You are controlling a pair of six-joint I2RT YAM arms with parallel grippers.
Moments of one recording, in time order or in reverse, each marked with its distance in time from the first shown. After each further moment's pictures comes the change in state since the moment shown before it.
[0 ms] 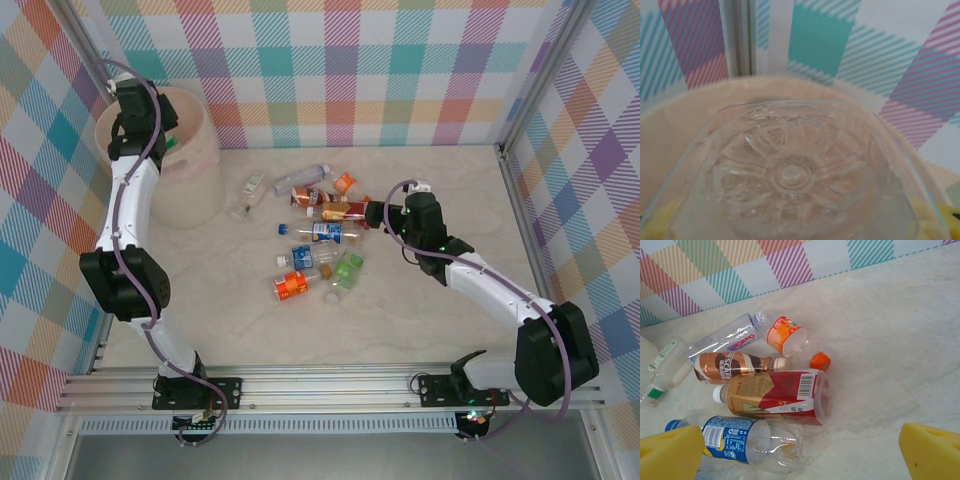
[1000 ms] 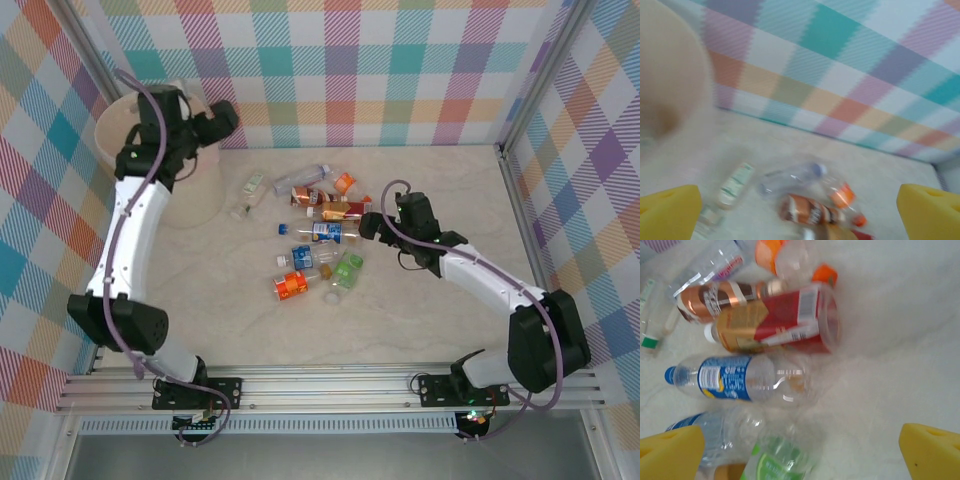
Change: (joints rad) left arm -0.269 -0.290 -0.129 -0.195 0.327 -0.178; right arm 0.002 0.090 0.074 -0.270 -0.172 0.178
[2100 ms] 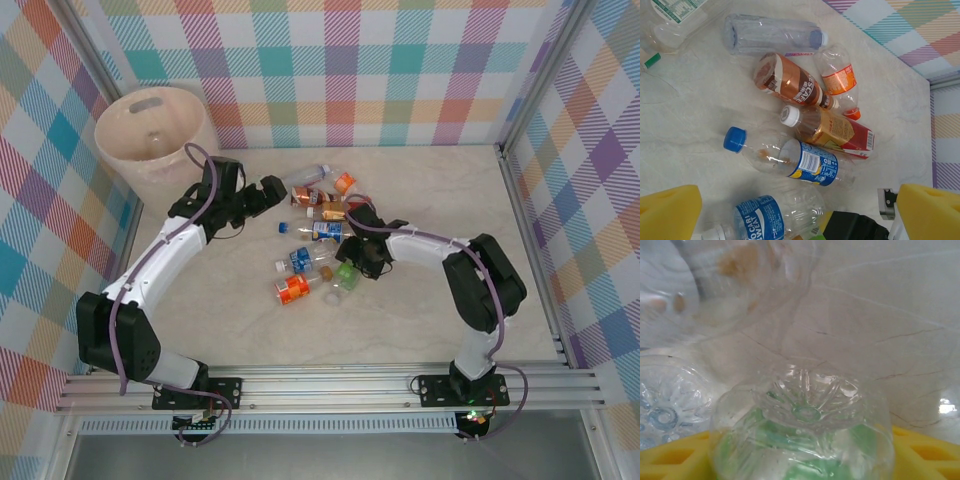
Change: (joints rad) left arm -0.150 -0.103 -0.552 0.158 0.122 -0.272; right arm 0.163 0.411 0.204 -0.203 -0.036 0.398
